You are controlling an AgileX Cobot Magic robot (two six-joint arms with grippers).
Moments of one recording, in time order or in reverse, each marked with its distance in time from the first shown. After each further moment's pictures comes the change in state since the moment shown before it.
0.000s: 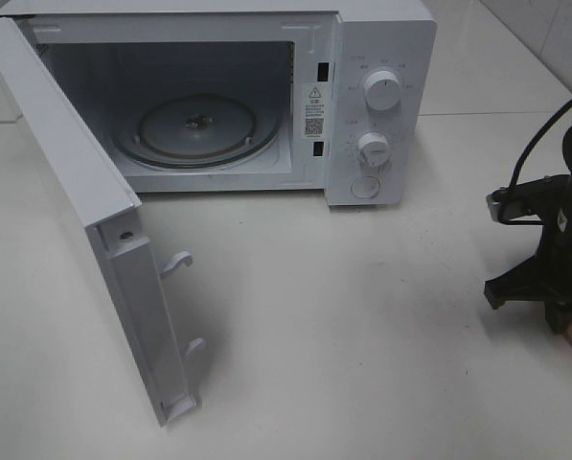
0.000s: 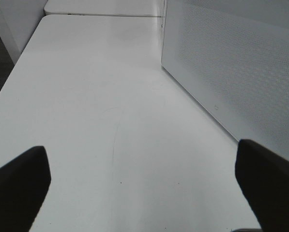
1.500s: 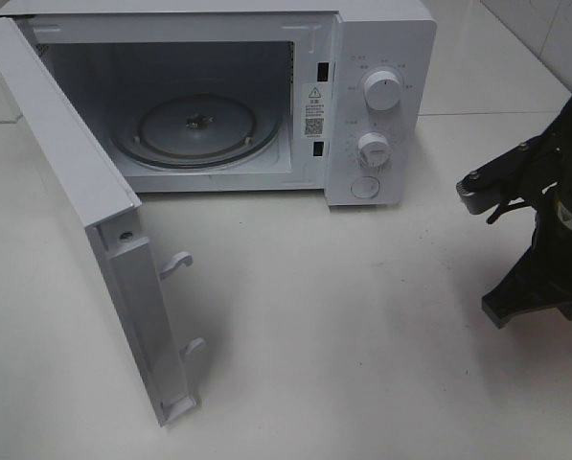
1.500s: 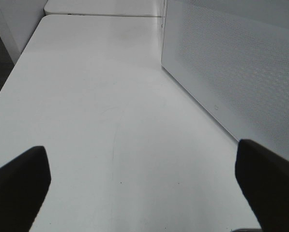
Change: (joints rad) left arm 0.000 0.000 0.000 0.000 0.000 0.000; right arm 0.342 -0.296 0.049 -0.136 0.282 0.127
